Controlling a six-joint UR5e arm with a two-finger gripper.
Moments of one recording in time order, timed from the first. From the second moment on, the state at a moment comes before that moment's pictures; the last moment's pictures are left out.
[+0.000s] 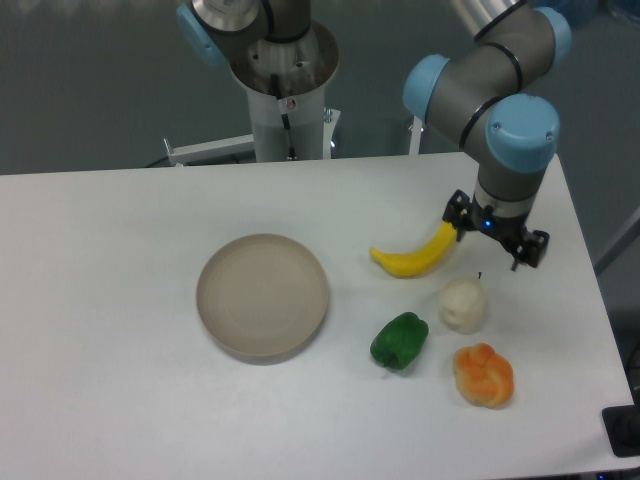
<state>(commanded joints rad) 2.57 -1.89 -1.77 -1.06 1.67 1.39</state>
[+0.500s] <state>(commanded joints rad) 2.58 -1.86 -1.94 -0.92 1.66 1.38</state>
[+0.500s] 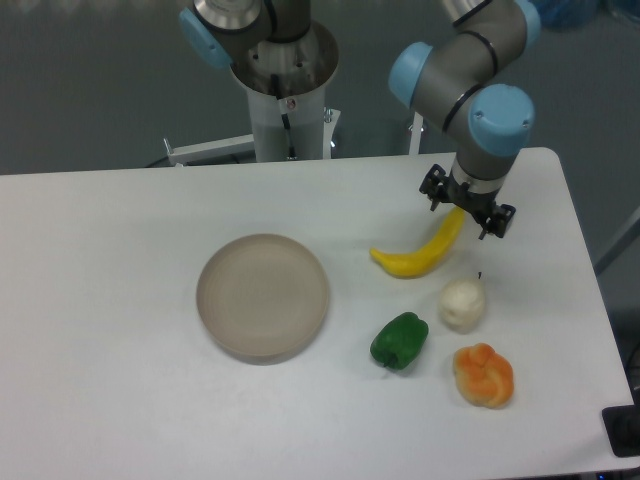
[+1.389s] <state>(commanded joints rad) 2.58 -1.91 -1.95 -0.84 1.66 1.39</state>
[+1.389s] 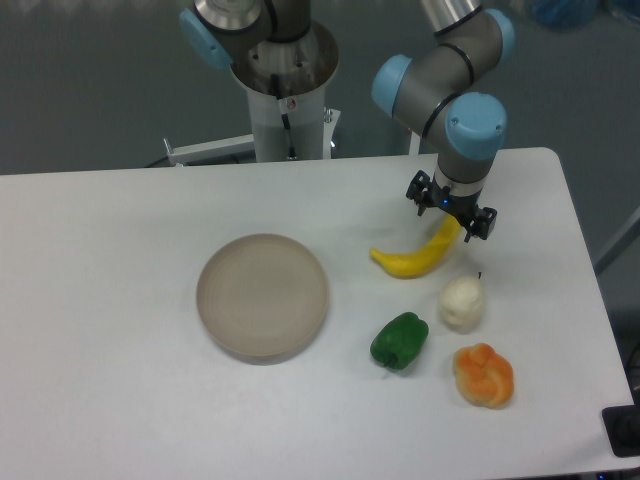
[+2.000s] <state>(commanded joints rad) 2.59 -1.93 -1.98 -0.80 1.66 1.38</state>
